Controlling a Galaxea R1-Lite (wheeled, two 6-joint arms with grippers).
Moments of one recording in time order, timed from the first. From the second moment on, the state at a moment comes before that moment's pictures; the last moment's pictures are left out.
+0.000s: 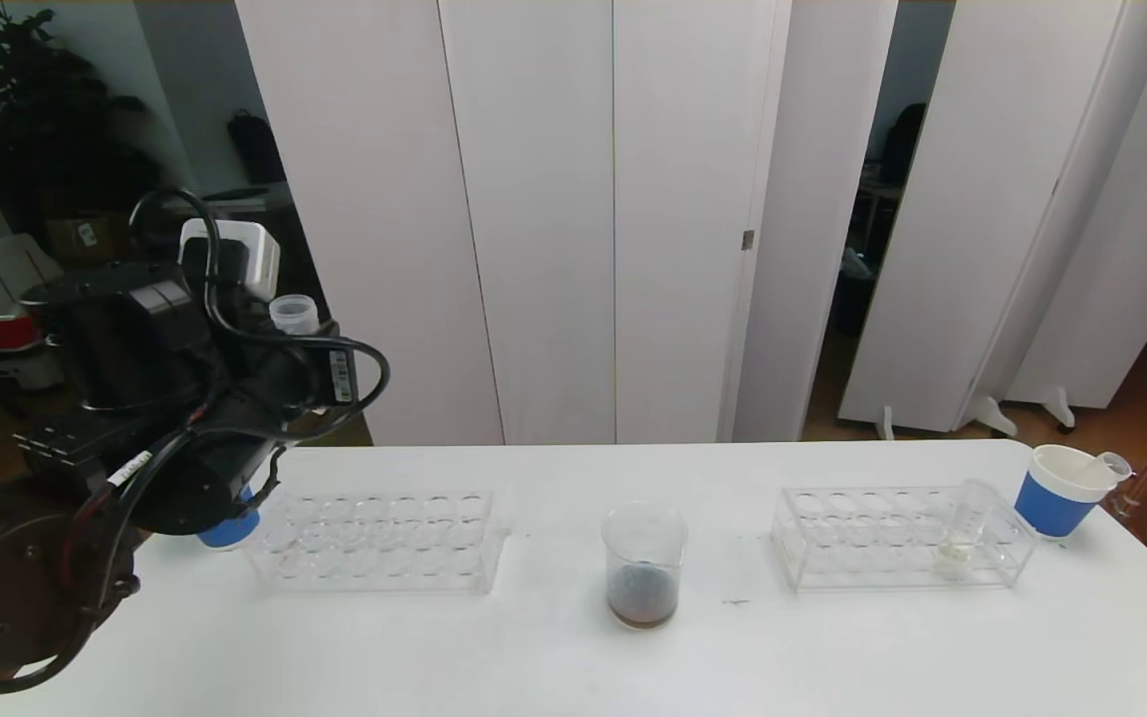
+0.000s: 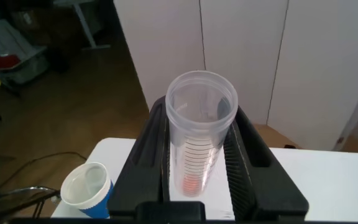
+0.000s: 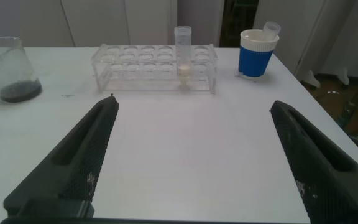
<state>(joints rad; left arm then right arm) -0.29 1.66 -0.76 -0.91 0.50 0.14 0.00 0.00 0.00 -0.01 -0.01 0.03</state>
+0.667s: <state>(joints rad) 0.14 1.68 -0.75 -1.15 0.50 0.20 0.00 0.00 0.00 -0.01 -0.01 0.03</state>
